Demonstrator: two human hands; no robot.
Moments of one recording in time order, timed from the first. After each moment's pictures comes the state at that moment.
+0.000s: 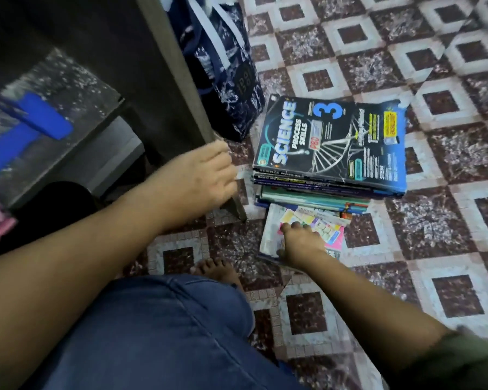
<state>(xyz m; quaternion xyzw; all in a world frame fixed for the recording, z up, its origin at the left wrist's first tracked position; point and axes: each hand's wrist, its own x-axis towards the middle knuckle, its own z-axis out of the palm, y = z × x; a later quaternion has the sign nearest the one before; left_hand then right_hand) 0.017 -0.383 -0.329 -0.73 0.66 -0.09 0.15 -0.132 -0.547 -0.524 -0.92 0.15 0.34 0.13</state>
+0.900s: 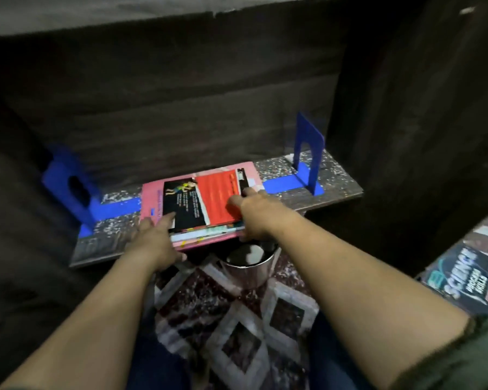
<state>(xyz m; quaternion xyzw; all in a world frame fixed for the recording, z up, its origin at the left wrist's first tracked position) -0.066 0.030 -0.282 -0.96 -0.23 0.13 -0.08 0.014 -0.185 -0.247 -0.95 -0.29 0.13 0.05</state>
